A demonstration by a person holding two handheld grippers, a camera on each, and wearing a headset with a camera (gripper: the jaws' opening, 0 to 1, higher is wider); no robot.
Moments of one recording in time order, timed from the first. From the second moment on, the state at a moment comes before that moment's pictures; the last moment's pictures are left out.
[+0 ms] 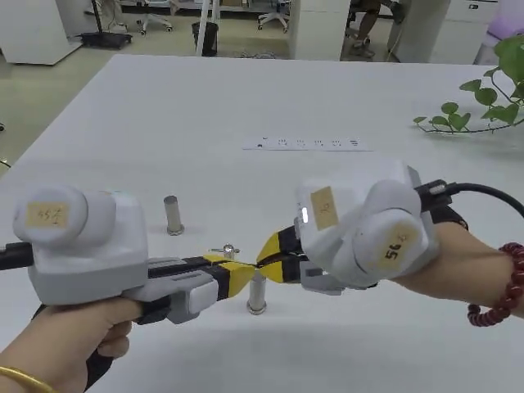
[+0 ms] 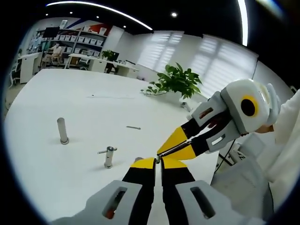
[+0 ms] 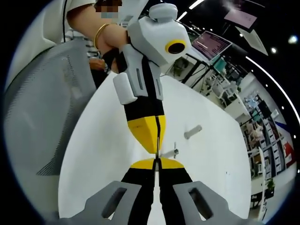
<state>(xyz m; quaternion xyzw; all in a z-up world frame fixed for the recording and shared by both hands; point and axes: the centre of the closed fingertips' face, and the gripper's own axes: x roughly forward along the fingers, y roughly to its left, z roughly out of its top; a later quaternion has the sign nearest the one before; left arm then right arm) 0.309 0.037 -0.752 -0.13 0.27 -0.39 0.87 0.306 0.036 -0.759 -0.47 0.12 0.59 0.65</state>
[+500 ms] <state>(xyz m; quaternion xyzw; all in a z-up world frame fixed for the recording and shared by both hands) 0.310 0.036 -0.750 -0.17 0.28 -0.38 0.86 0.307 0.036 -0.758 -0.47 0.12 0.58 0.65</state>
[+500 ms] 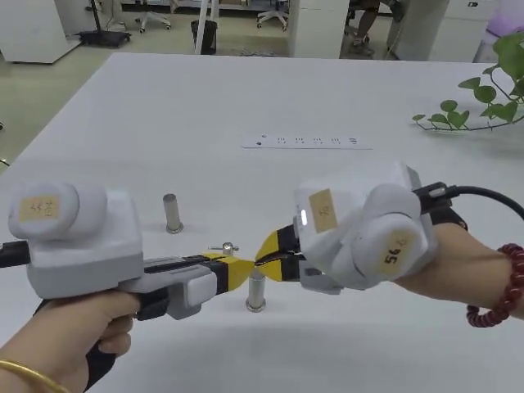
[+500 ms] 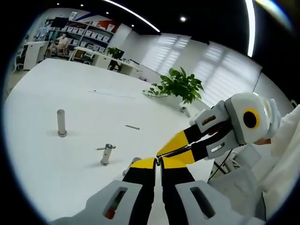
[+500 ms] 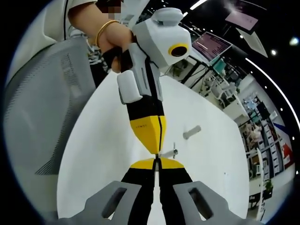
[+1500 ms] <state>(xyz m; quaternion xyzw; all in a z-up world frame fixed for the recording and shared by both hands) 0.311 0.043 -0.747 -0.19 0.26 -0.38 0.87 0.306 0.036 -0.753 -0.34 0.16 0.60 0.71</state>
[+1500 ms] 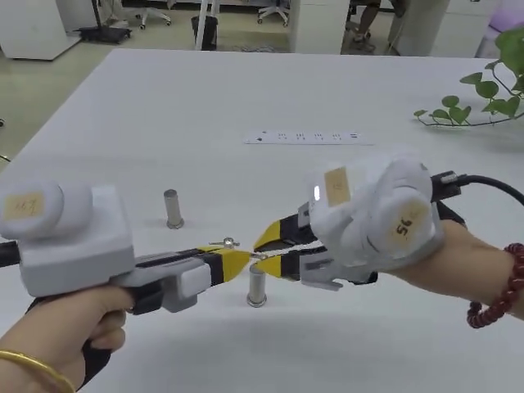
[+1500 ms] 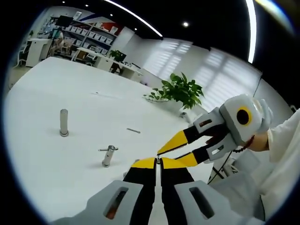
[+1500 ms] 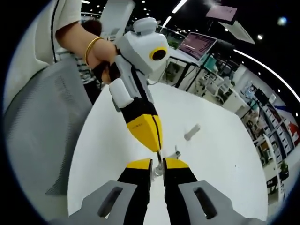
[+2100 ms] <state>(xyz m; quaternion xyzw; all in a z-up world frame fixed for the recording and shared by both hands) 0.296 0.042 -0.746 -0.12 0.23 -0.43 0.87 0.296 0.026 -0.747 -0.09 0.27 0.64 0.72</state>
